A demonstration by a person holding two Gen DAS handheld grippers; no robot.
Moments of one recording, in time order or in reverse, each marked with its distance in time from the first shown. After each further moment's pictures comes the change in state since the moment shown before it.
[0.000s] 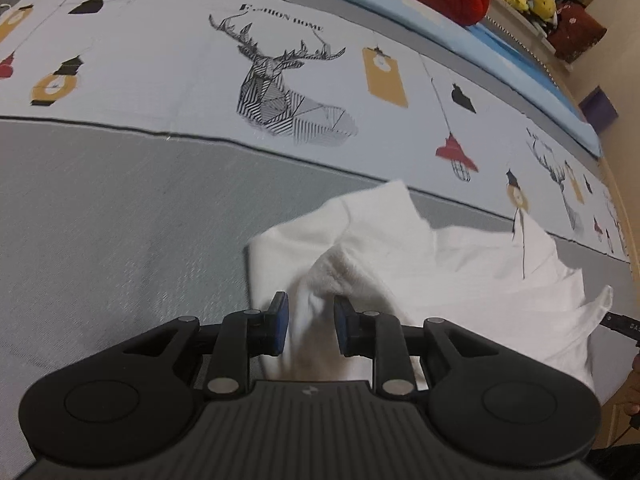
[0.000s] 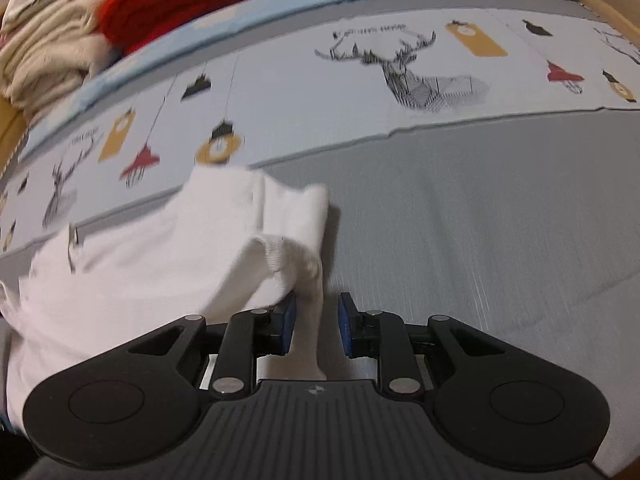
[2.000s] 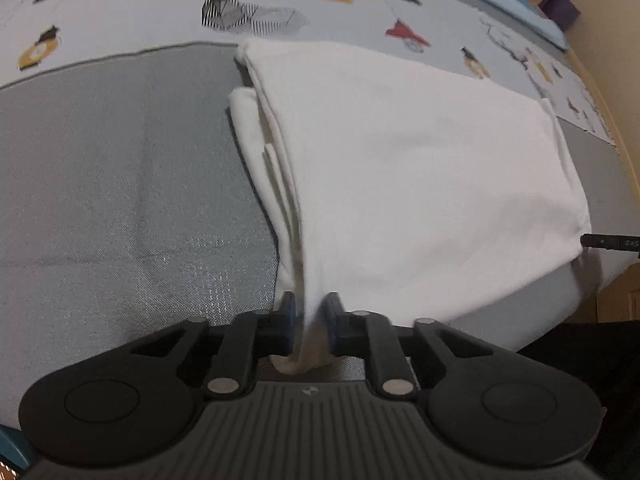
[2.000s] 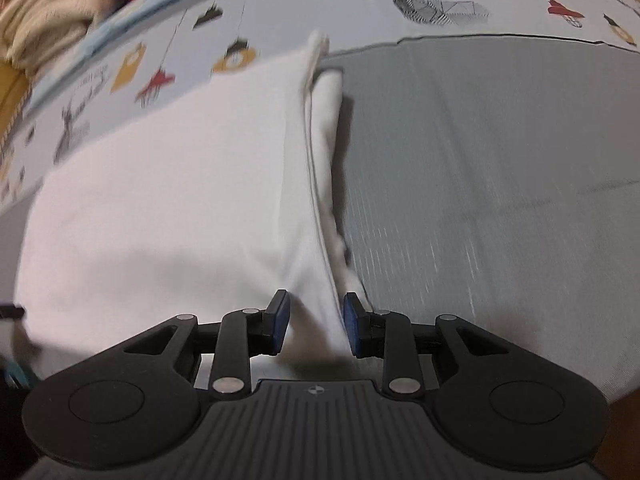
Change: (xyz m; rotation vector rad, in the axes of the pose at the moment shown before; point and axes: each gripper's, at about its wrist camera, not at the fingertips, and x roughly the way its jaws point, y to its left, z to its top) left arm -0.035 -0.001 -0.088 0.211 0.157 -0.025; right arm -0.020 0.009 -0.066 -0.030 0.220 -0.024
